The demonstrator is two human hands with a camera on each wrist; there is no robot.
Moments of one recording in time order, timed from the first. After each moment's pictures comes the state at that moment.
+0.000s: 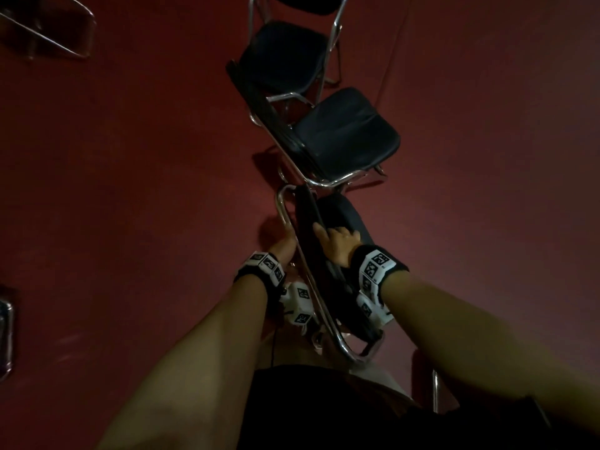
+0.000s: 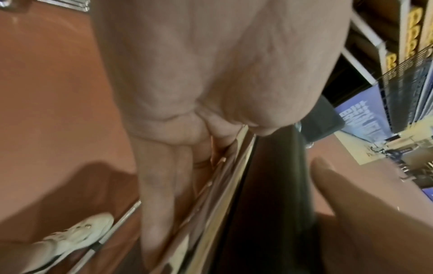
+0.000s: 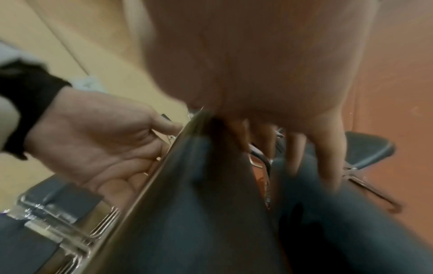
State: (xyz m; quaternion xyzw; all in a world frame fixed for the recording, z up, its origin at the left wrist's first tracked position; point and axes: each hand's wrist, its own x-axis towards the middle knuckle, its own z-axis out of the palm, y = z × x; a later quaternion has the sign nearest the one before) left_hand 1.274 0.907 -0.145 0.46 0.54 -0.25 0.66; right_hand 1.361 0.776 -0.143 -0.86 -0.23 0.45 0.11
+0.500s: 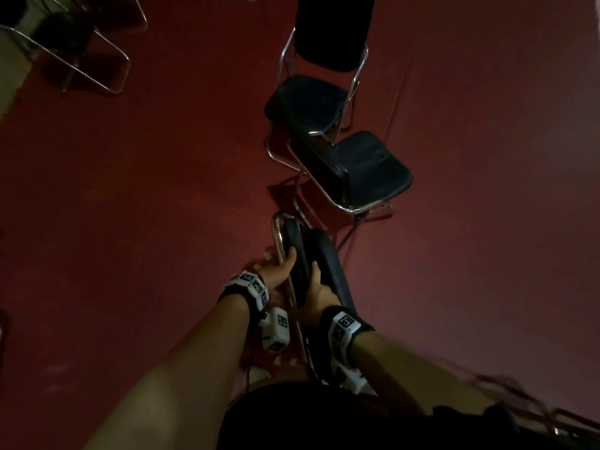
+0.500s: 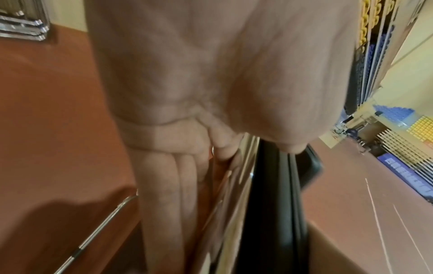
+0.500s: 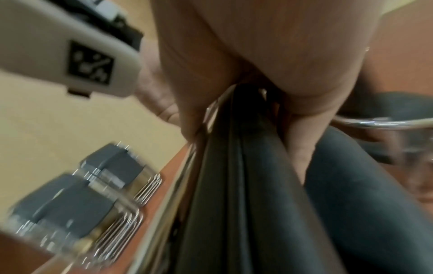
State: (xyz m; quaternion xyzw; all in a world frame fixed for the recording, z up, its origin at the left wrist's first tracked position) left_hand 1.139 1.047 -0.162 0.60 0.47 -0.32 0.56; right_hand 1.161 0.894 -0.140 -0.86 -0.15 0.44 0.19
